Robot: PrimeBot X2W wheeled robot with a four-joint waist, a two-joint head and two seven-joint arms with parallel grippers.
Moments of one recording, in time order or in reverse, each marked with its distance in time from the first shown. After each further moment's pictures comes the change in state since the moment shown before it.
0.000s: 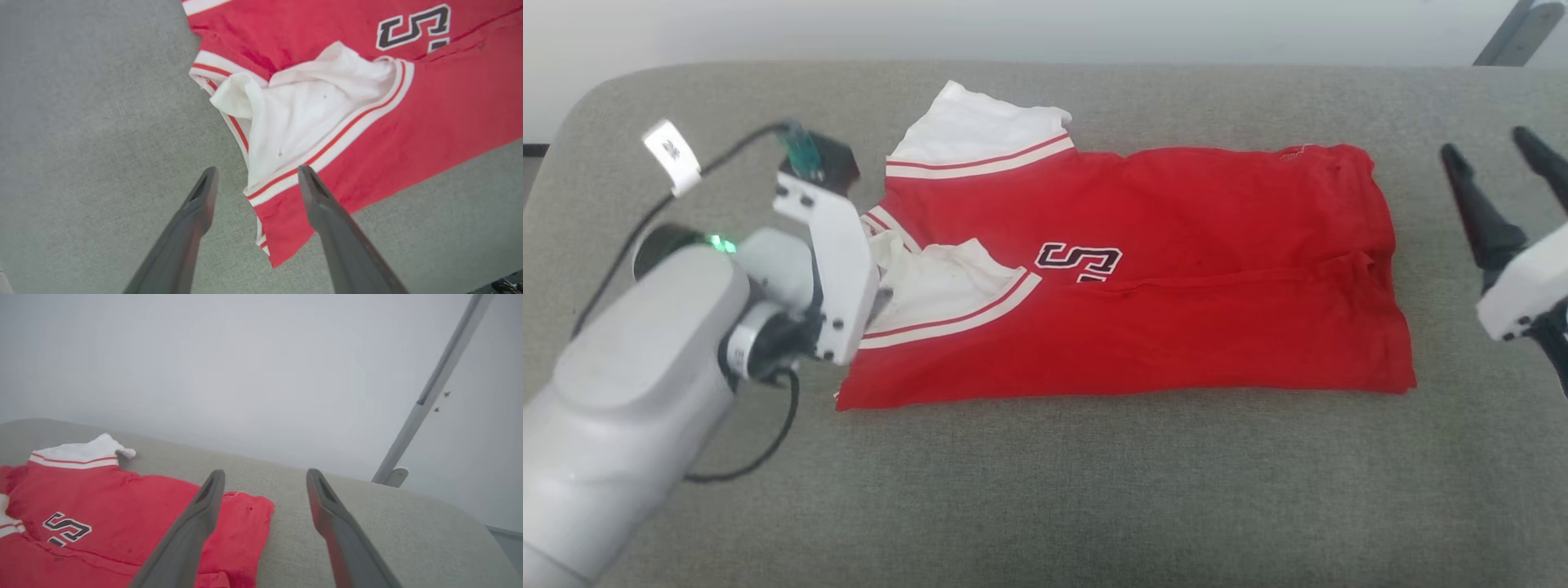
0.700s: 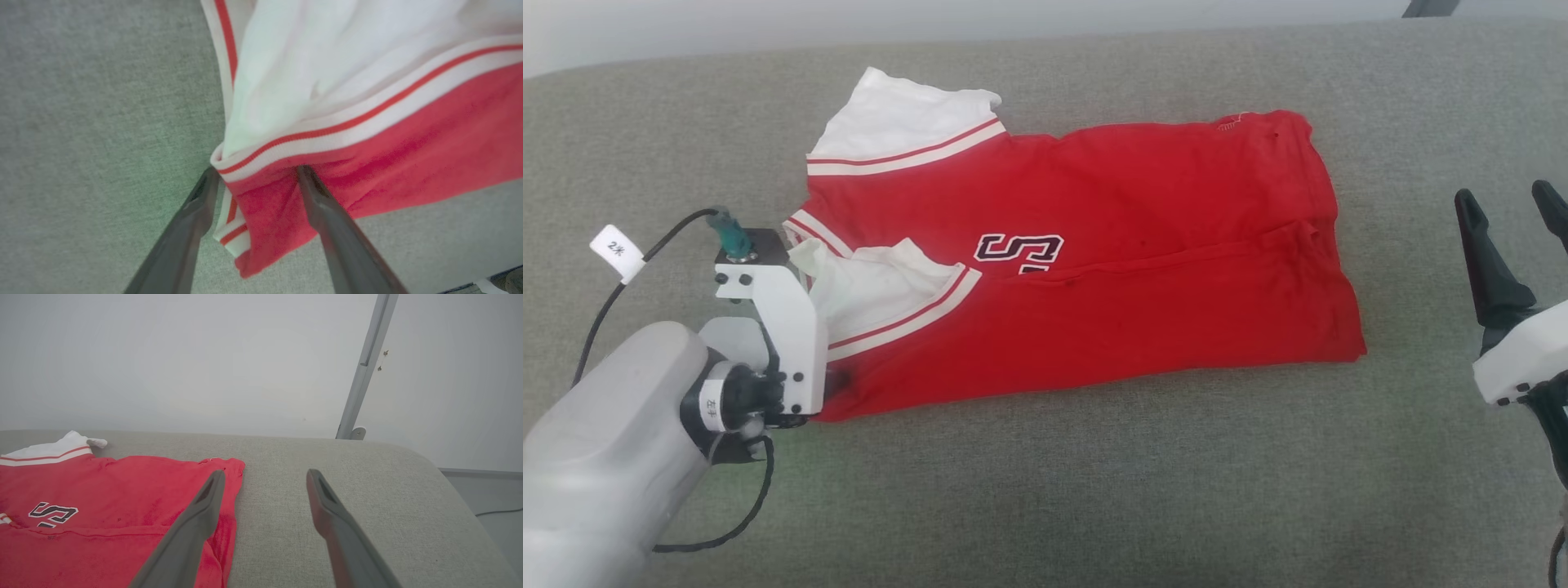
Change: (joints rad) left arm 0.179 0.046 0.068 0.008 -0.147 0.182 0.081; right arm 0.253 0.232 -0.288 -0.372 -0.169 0.000 0.172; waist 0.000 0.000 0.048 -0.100
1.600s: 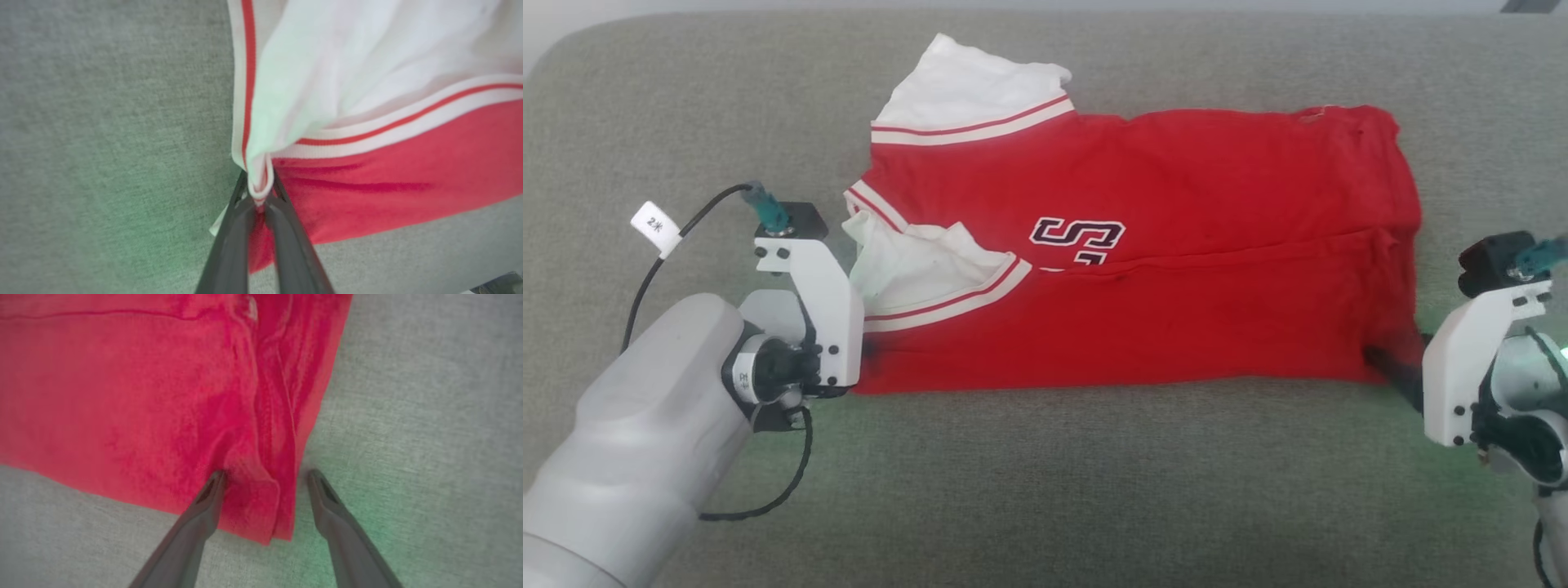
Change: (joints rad) left arm -0.071 -0.137 -0.008 0.207 -0.029 -0.145 -0.063; right arm -0.083 -0.114 0.195 0.252 0.170 0.000 0.565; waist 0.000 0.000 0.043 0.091
